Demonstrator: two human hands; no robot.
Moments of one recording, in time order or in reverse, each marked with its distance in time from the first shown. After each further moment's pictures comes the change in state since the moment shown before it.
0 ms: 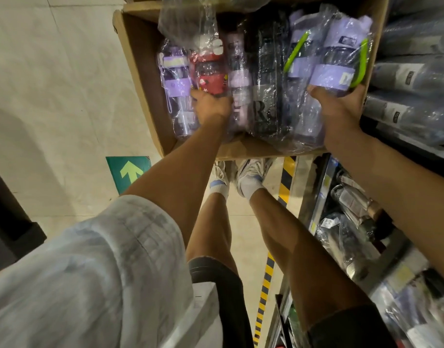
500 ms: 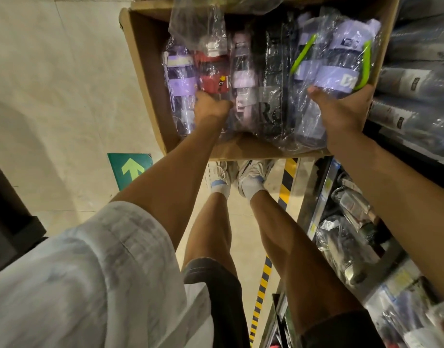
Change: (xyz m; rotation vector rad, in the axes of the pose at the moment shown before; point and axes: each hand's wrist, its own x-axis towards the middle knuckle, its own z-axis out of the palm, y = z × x) left_hand 0.006 -0.002 -0.014 0.103 -0.102 0.039; right_hand -0.002 -0.002 0.007 -0.231 0.082 -0.117
